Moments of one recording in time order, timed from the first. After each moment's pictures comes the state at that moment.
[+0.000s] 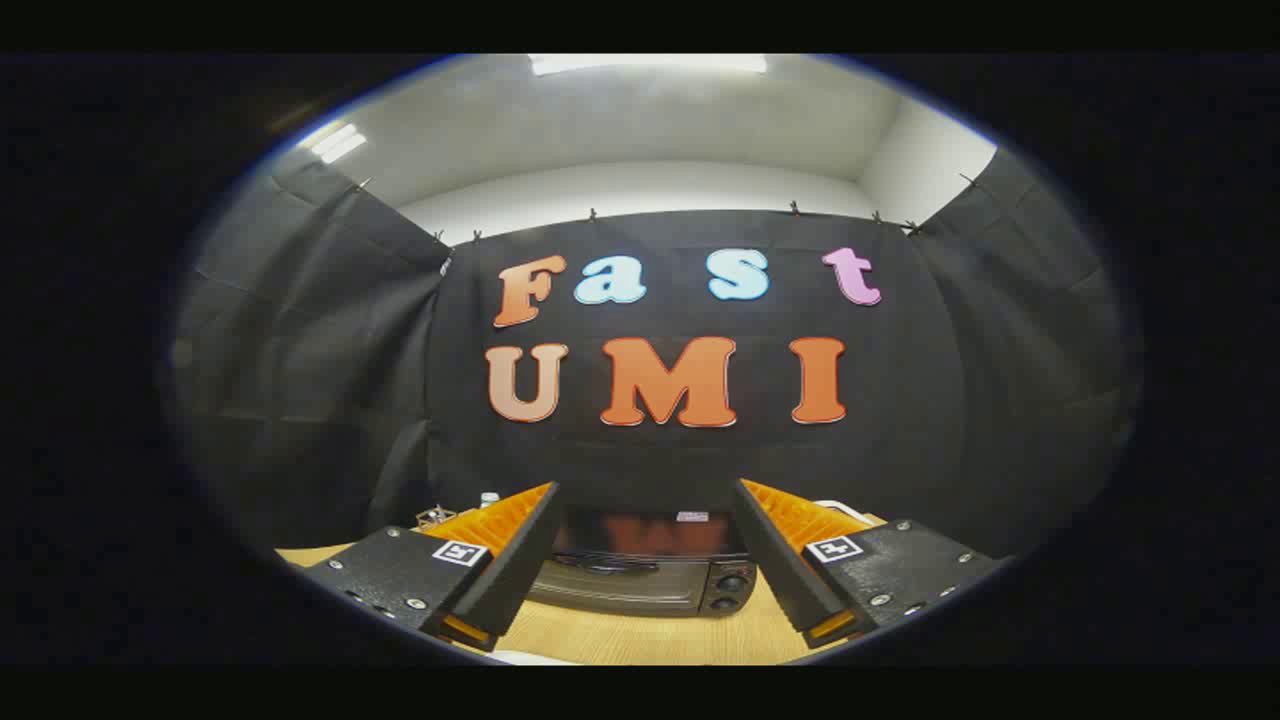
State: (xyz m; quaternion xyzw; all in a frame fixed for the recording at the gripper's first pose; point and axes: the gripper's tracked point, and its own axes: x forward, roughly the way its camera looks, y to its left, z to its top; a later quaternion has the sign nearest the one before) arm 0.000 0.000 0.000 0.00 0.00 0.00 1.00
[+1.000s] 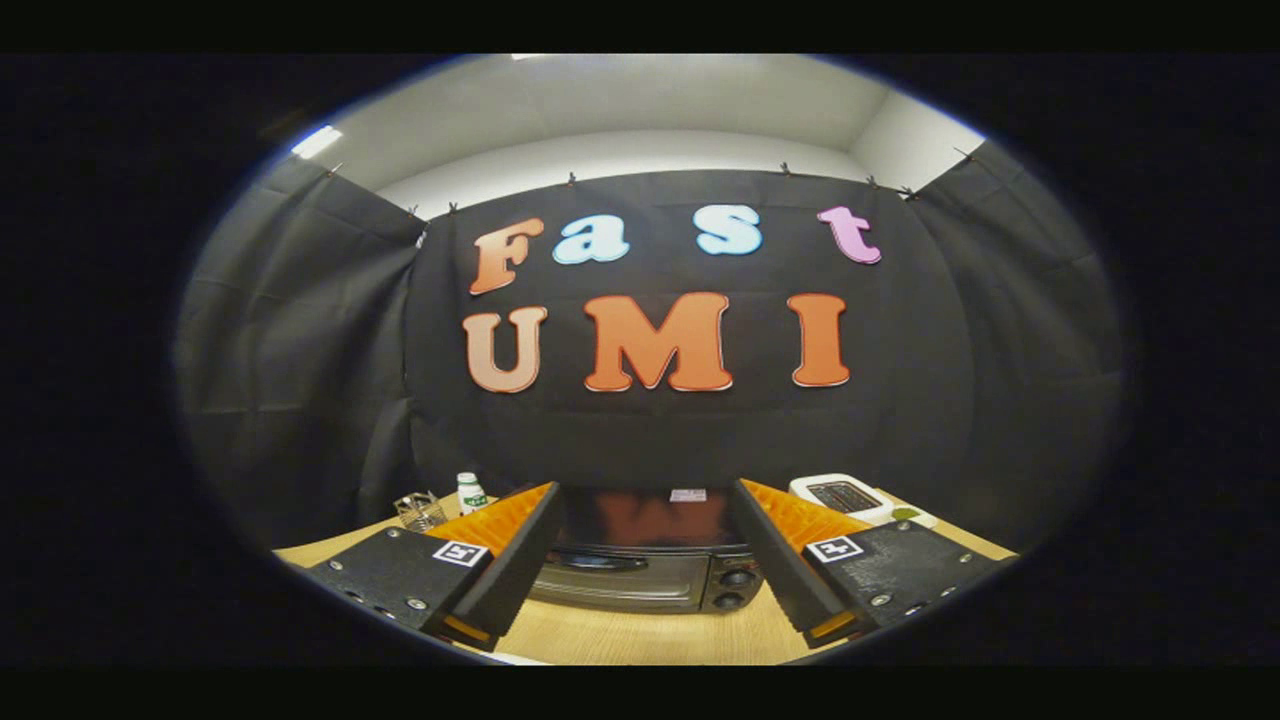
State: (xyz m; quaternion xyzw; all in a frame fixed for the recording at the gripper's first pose) arm 0.061 -0.013 -0.057 0.01 0.07 -0.01 1.00
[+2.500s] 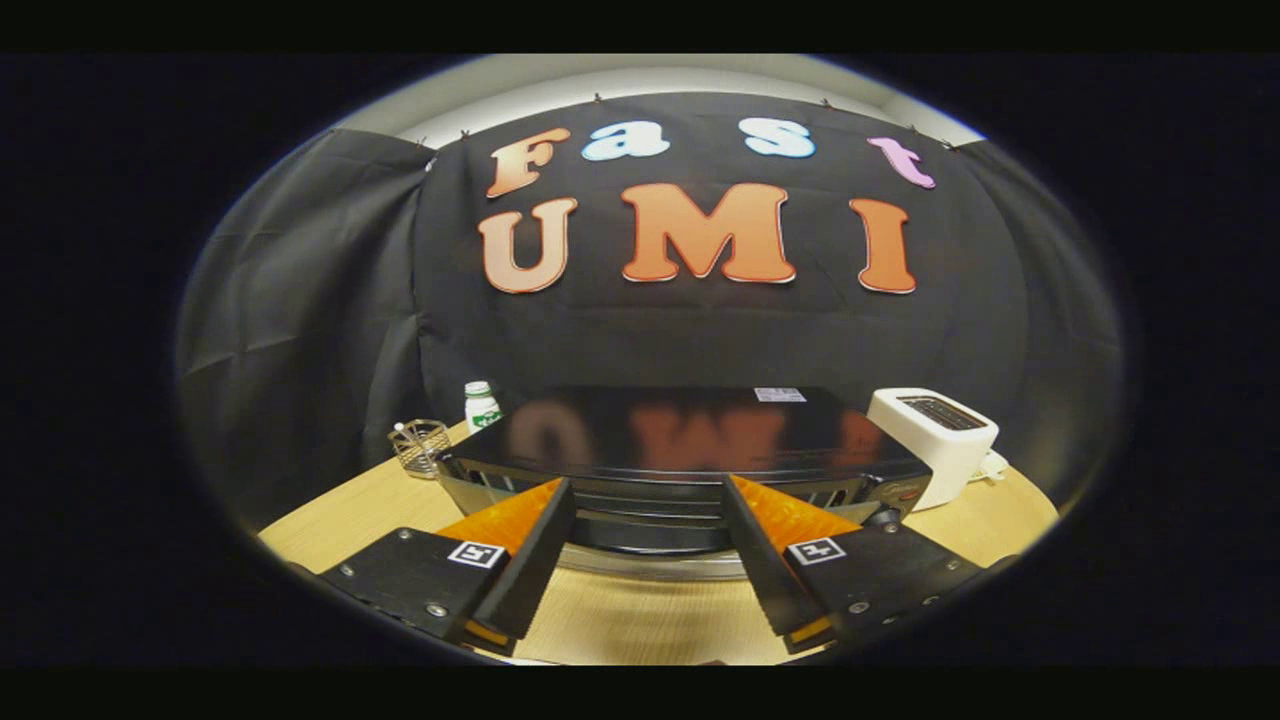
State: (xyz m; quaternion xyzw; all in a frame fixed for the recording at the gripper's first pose) arm 0.093 0.062 -0.187 0.00 0.20 0.02 0.98
